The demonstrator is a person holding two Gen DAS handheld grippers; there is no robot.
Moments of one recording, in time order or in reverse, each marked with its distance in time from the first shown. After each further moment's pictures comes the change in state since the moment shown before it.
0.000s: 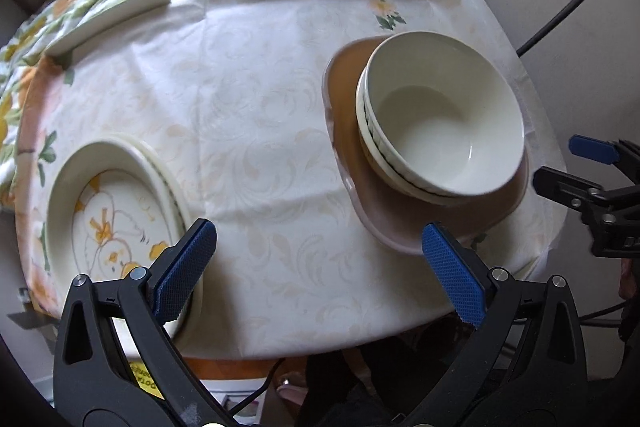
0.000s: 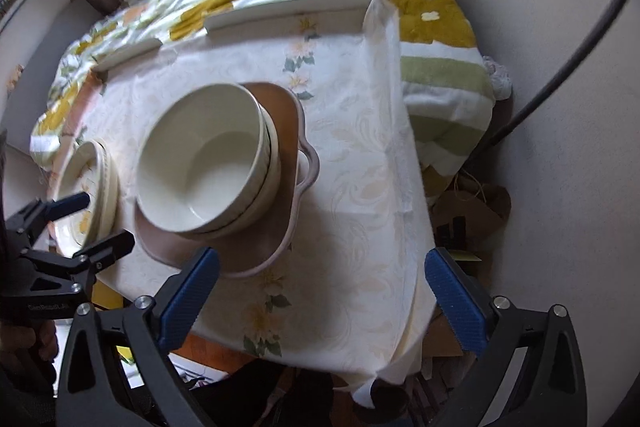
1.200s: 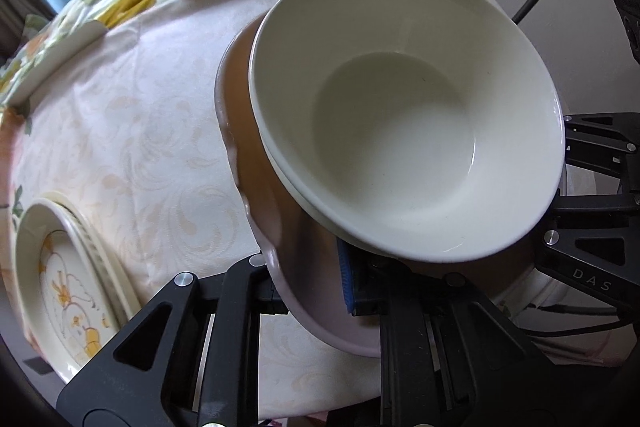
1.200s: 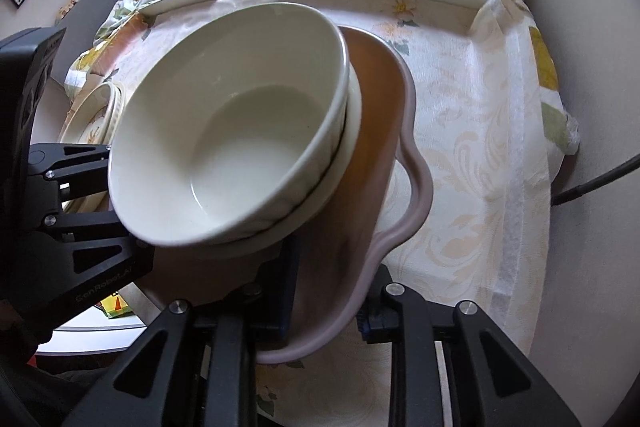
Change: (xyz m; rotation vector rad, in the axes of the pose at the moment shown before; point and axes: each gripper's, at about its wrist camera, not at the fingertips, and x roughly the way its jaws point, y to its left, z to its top) left arm 0.047 -0.040 0.011 0.121 -0.045 -0.004; right arm 0.036 0.019 0.006 -0.189 -0.066 0.116
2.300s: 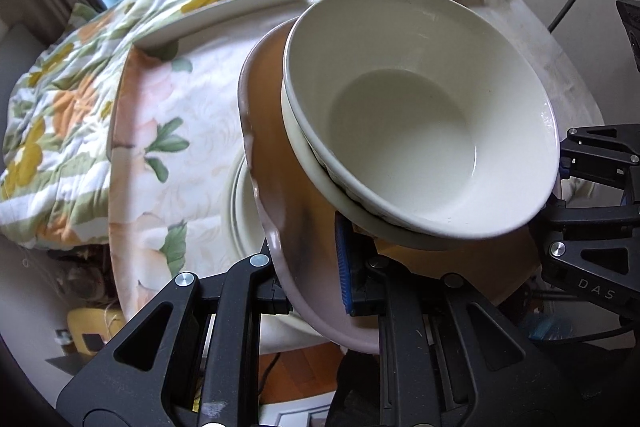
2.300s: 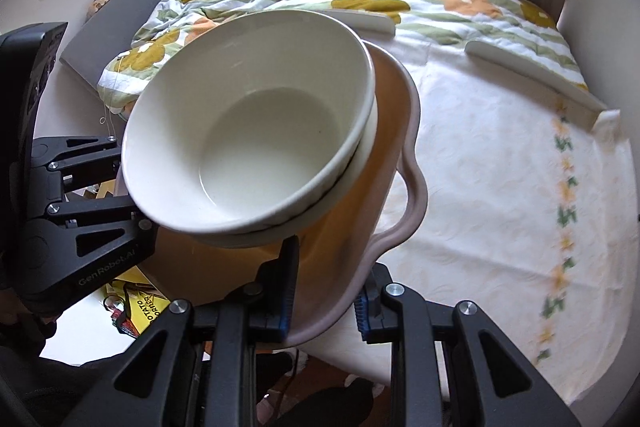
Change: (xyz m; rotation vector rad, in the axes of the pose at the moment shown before) left arm -0.104 0.230 -0.105 -0.008 -0.049 0.050; right arm 0.015 0.242 0.052 0.001 -0.043 0.029
